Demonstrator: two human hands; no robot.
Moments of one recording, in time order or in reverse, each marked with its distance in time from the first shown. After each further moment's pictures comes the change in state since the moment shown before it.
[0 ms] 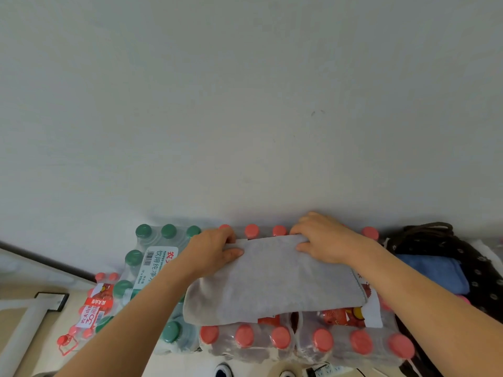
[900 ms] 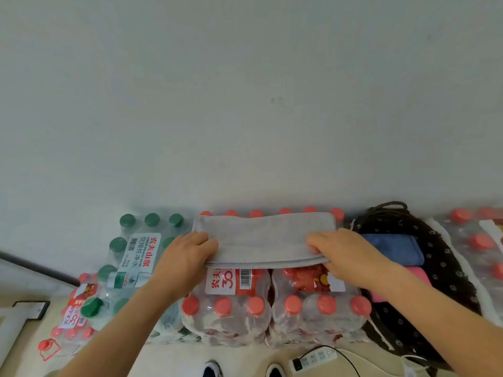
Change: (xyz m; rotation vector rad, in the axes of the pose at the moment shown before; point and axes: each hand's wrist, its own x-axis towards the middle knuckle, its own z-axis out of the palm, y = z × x) left_hand -0.066 0.017 0.025 0.231 0.420 0.365; right_hand -0.116 0.016 0.025 -0.086 0.129 0.011
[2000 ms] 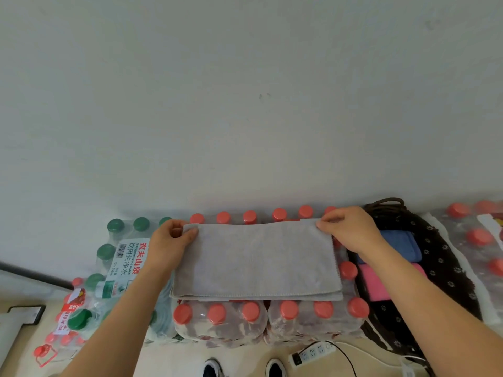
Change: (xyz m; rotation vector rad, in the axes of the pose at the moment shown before) left_hand 0.028 -0.029 0.027 -0.935 0.159 -0.983; right_hand 0.033 0.040 0.010 0.749 0.291 0.661
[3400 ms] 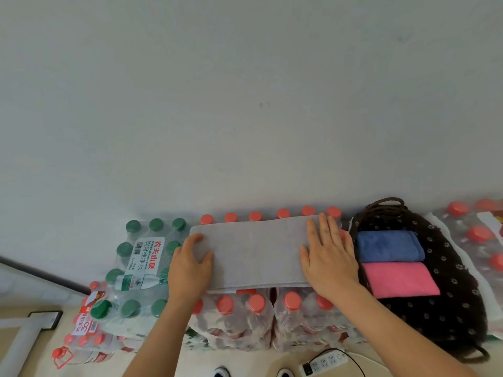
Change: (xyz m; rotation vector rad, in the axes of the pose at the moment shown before) left_hand -0.065 -0.011 0.017 0.369 0.112 0.146; right_hand -0.059 0.007 0.067 -0.702 0.143 -0.247
